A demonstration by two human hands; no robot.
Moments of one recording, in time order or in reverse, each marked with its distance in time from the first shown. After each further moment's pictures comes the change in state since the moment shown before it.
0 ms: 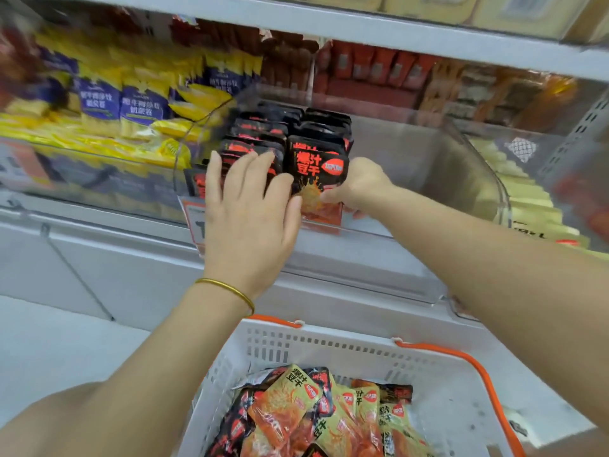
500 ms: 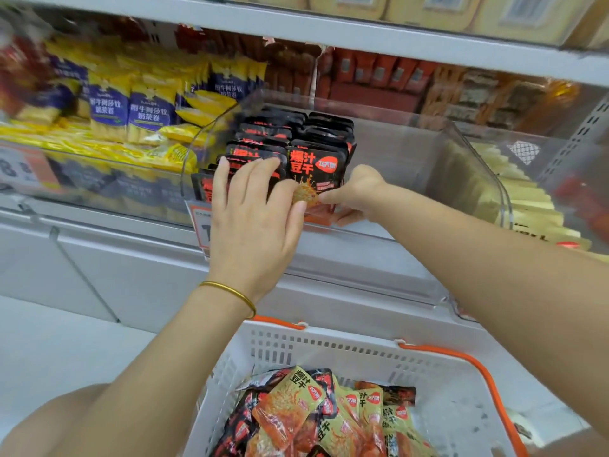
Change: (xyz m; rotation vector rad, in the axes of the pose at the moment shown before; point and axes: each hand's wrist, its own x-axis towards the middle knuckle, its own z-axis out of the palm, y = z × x) left_hand -0.001 -0.003 -0.001 -0.034 0.010 0.013; right_hand -0.005 -0.010 0.003 0.262 -0.080 0.119
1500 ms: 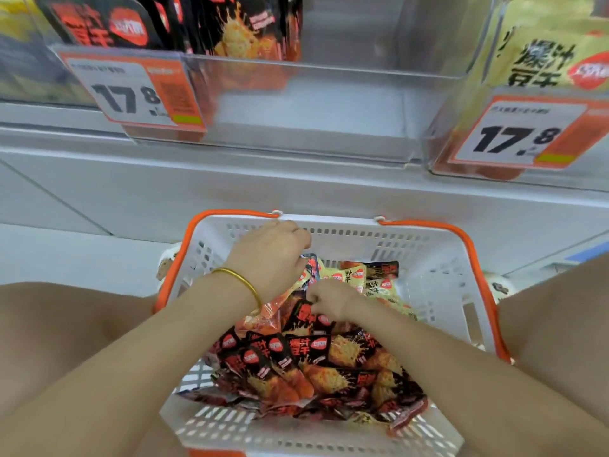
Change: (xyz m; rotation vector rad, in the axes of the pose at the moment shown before) left_hand -0.120 0.070 0.043 -0.070 -1.041 0.143; right_hand -0.097 0.290 0.151 -0.596 -0.697 -0.135
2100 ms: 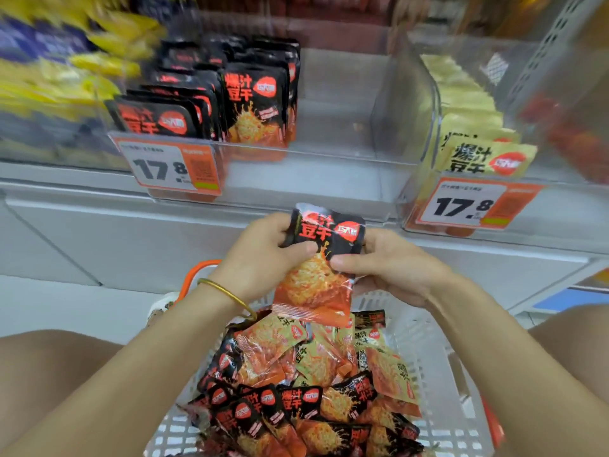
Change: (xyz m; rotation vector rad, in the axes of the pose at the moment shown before) left_hand -0.012 0.010 -0.068 -1.104 0.246 -0.031; right_hand -0.152 -0.047 -0.150 1.055 0.286 -0.218
